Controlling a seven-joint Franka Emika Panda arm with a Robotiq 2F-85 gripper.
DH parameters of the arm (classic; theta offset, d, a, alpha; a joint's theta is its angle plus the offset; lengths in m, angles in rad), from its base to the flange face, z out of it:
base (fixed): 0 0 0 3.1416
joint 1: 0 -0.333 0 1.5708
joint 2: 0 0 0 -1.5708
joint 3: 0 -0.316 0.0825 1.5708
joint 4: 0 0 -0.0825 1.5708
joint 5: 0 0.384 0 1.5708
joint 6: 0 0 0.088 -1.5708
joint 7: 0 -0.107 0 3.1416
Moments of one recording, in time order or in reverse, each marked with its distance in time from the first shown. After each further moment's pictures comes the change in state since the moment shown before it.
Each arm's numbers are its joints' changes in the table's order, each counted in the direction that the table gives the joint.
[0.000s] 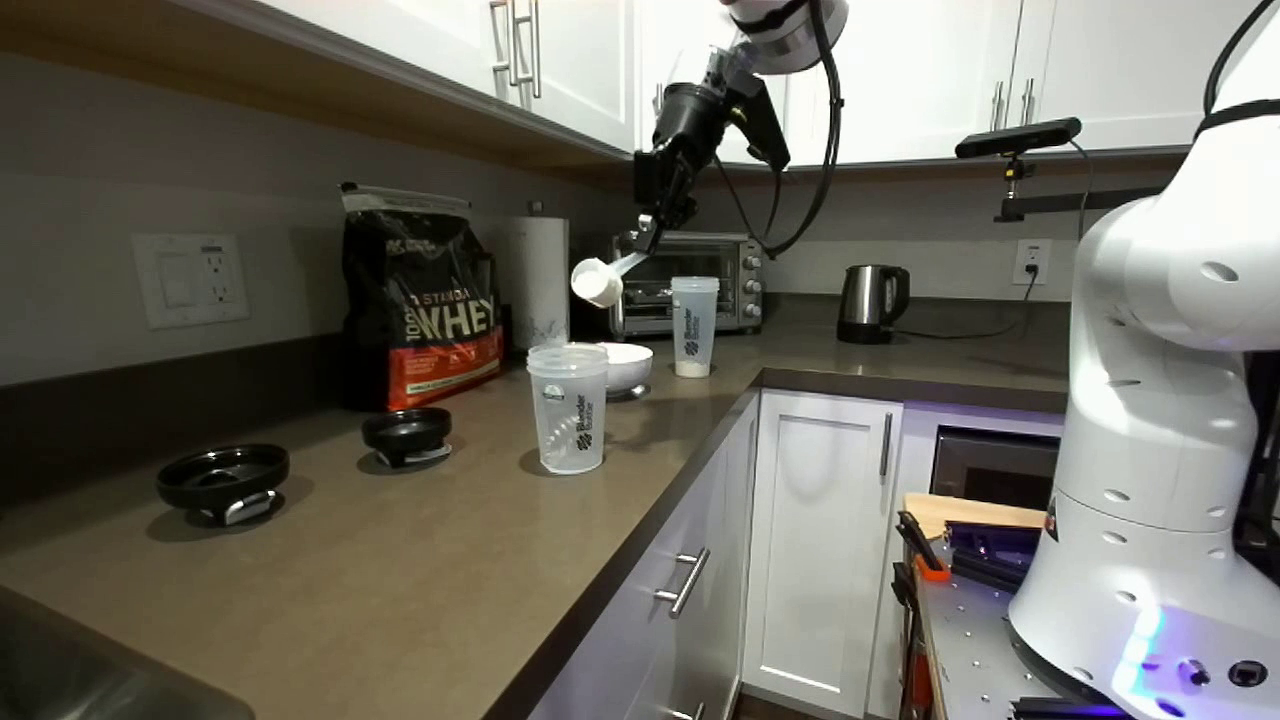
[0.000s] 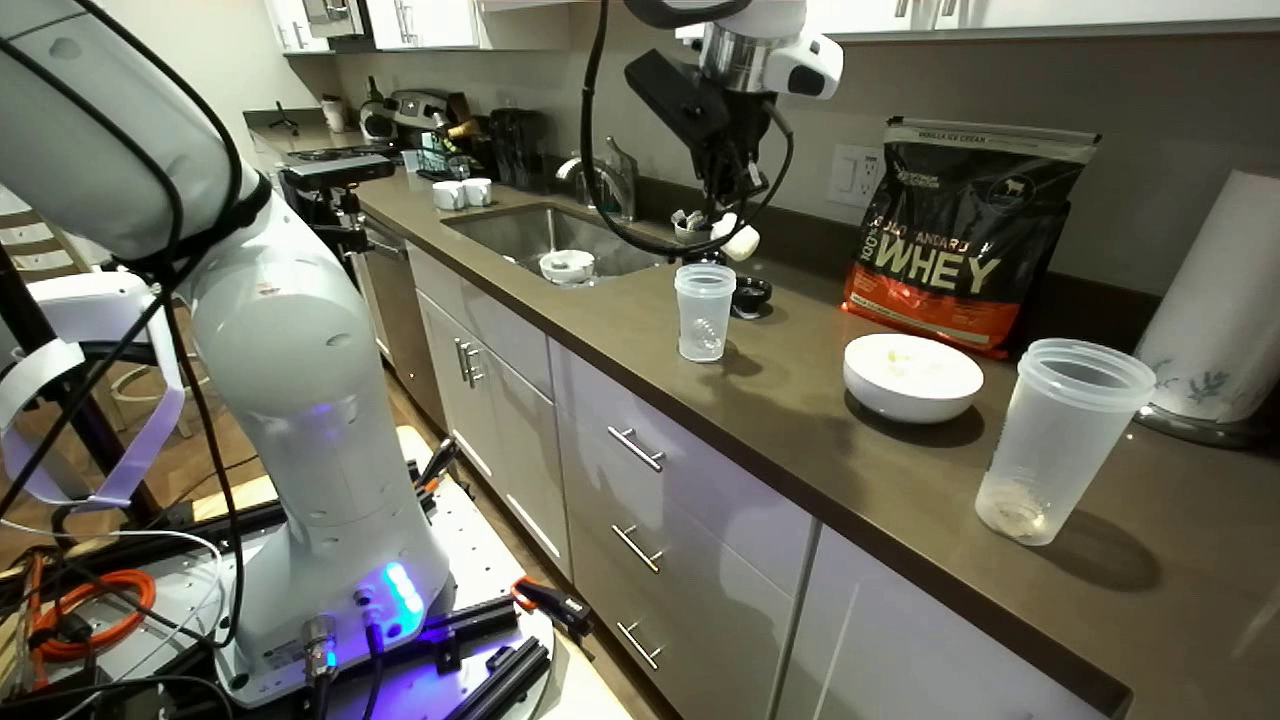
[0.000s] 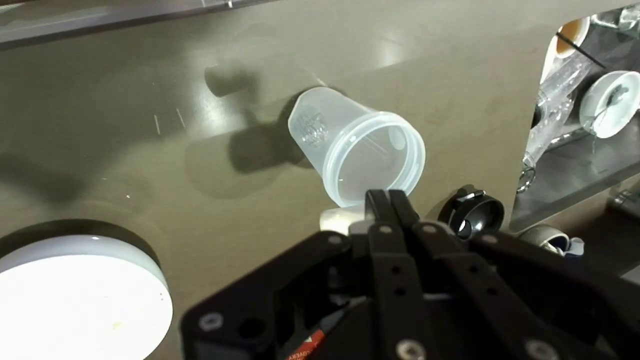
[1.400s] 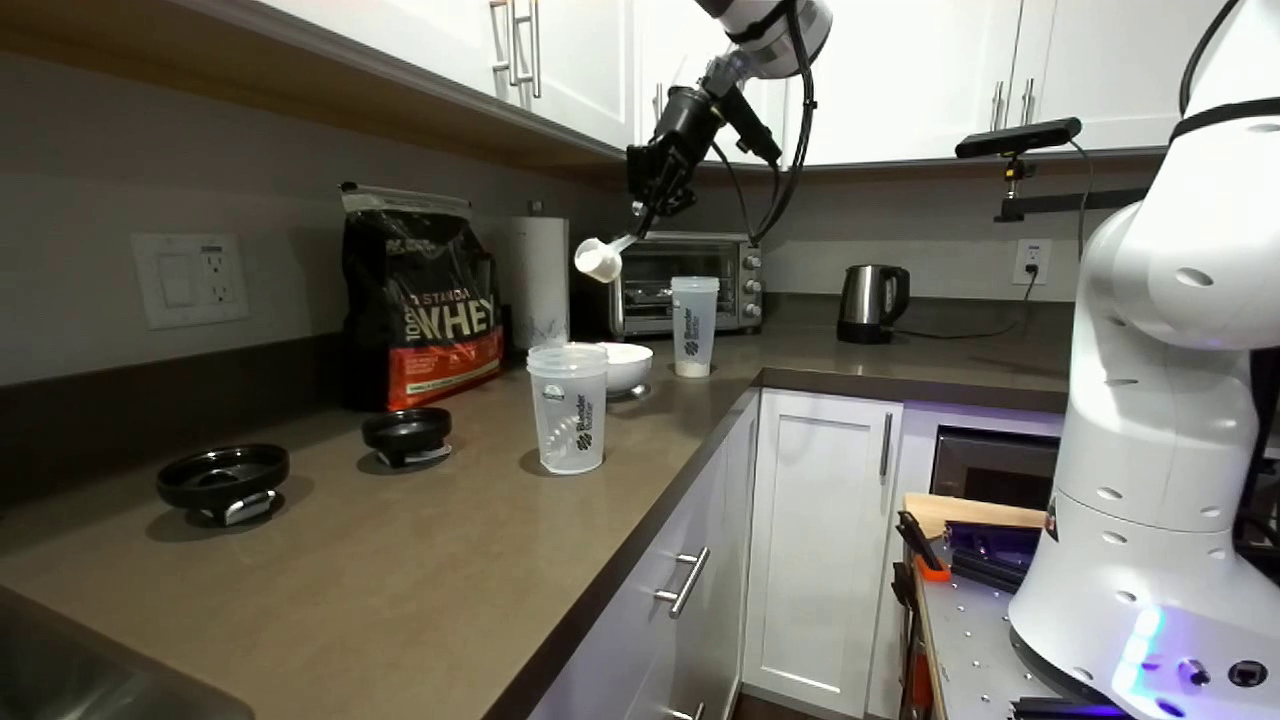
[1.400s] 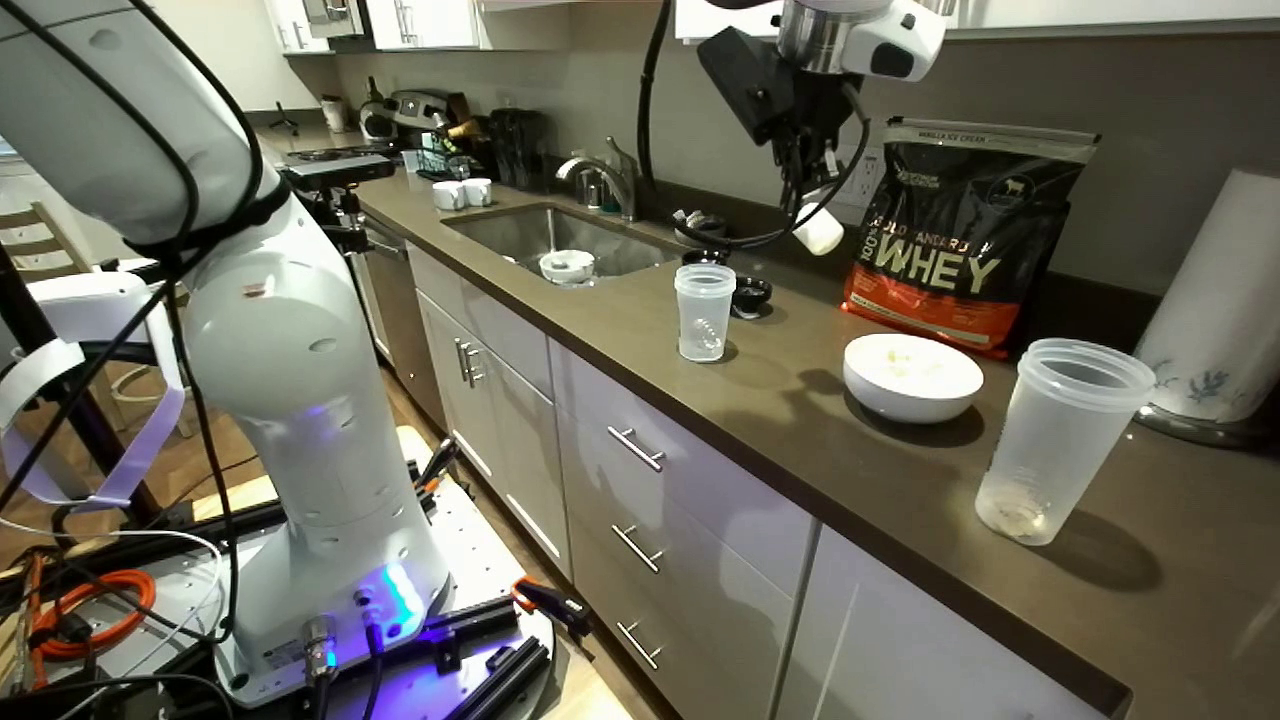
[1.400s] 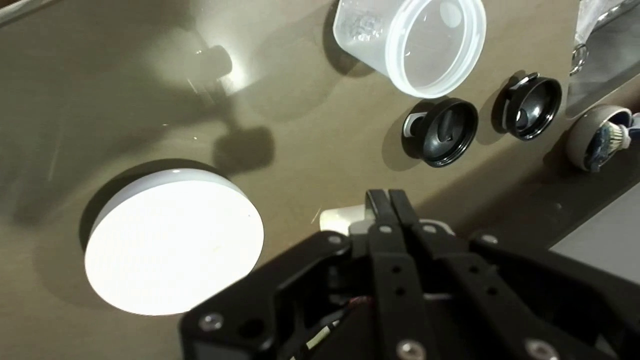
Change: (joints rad) arm 0.078 0.115 0.049 -0.135 0.044 0.044 -0.078
